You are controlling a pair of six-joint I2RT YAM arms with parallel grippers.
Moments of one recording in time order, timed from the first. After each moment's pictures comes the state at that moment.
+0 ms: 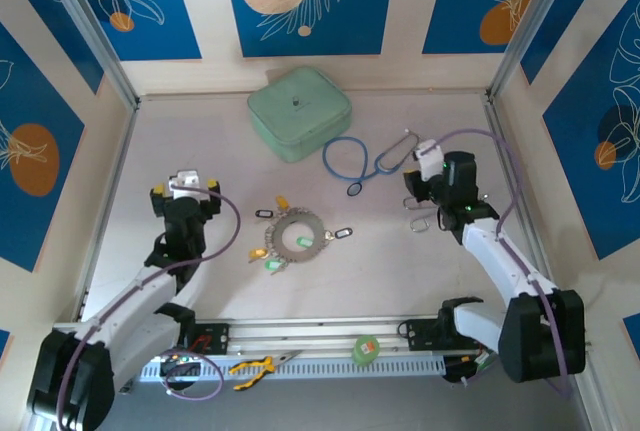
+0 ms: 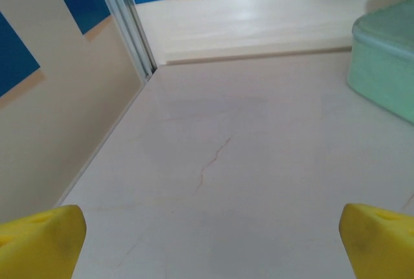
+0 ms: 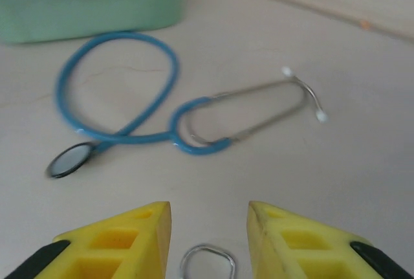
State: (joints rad) left arm -0.29 0.91 0.31 0.33 -0.56 0.05; right arm 0.08 1.12 0.60 -0.03 -0.15 -0.18
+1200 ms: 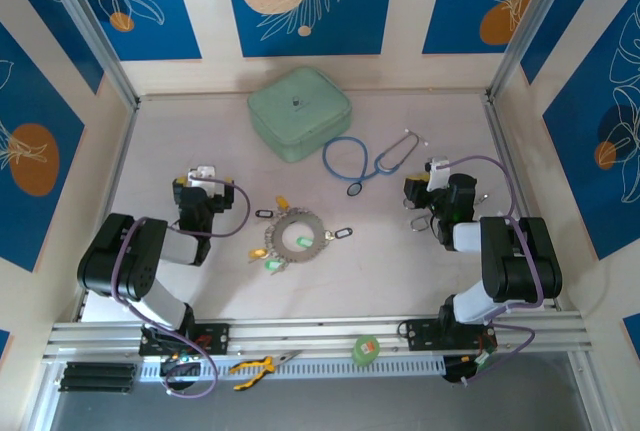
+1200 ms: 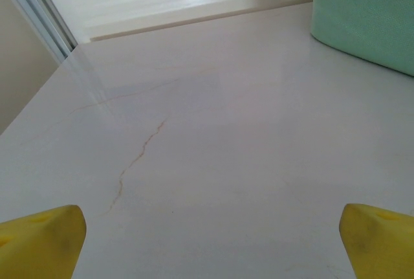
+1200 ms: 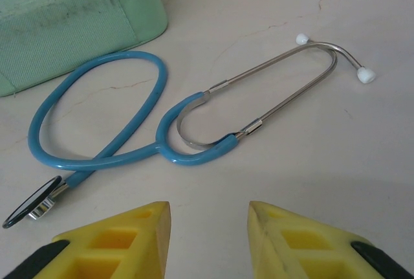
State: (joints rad) left arm -0.16 1.59 0.32 0.97 -0.29 0.10; right arm -0.04 1.52 0.38 0.72 -0.36 0.05
